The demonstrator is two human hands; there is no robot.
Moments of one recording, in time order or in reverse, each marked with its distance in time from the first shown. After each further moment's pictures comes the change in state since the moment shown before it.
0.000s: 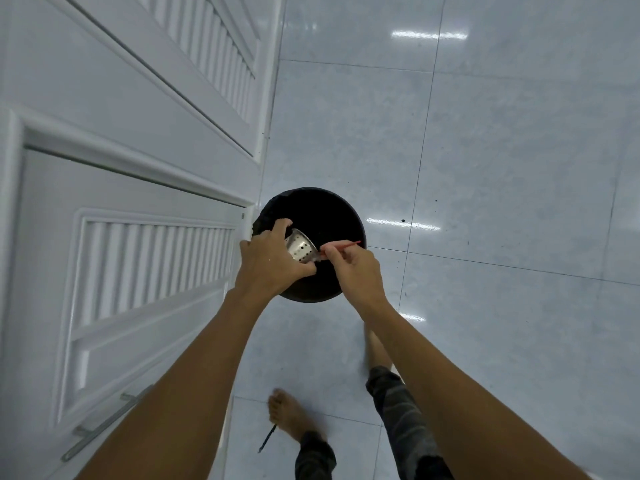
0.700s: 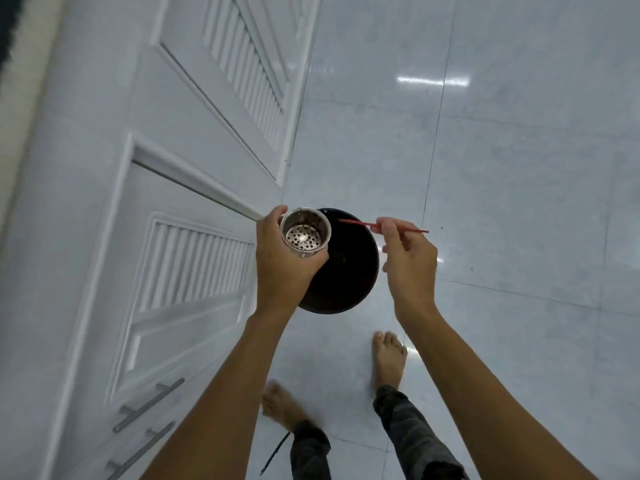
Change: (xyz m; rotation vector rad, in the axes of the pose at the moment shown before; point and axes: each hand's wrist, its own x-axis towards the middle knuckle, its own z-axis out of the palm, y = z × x) left_hand -0.056 0.014 -0.044 -0.608 0.491 0.072; right_hand -0.053 -0.095 -0.043 0.228 0.306 -0.097
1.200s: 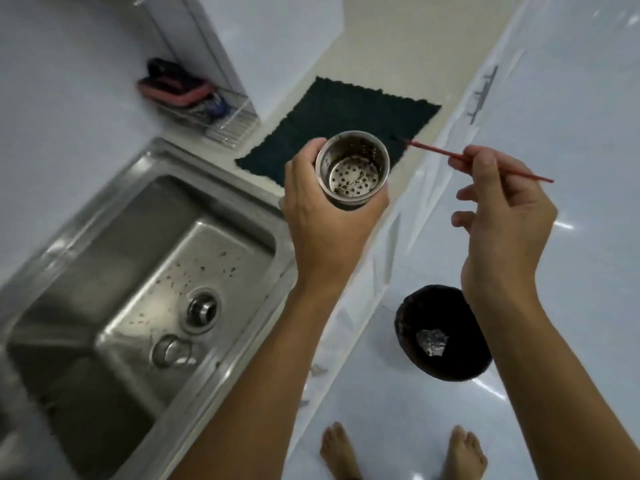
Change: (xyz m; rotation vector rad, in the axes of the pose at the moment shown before) left_hand -0.040 0.111 -0.349 -0.162 0.685 0.222; right_hand -0.234 -0.260 0.131 0.356 -0.237 -0.511
